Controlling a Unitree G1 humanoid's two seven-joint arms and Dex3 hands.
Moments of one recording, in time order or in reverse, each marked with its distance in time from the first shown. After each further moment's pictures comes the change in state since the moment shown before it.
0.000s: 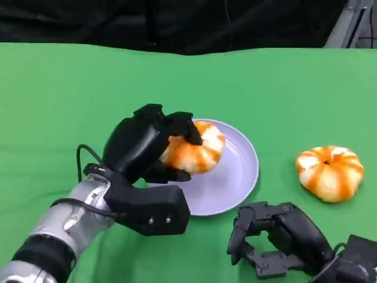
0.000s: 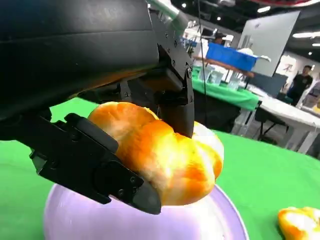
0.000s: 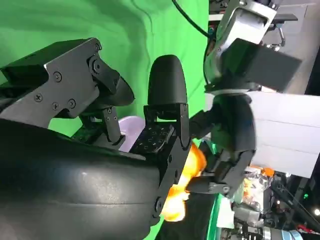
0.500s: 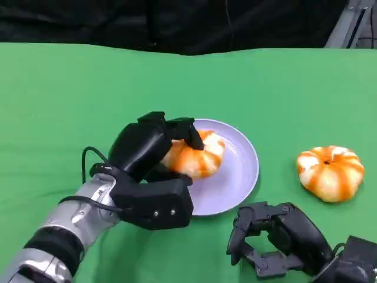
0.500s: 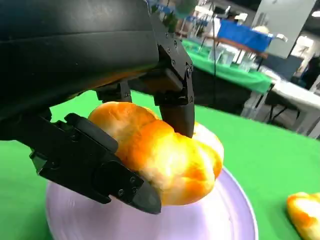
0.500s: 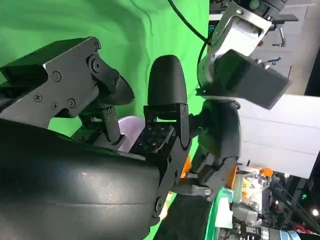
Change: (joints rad) left arm -0.073 -0.045 -0.017 0.190 -0.022 -0.031 -0.016; right arm 0.000 0.000 0.002 0.003 -0.011 -0.010 -0.010
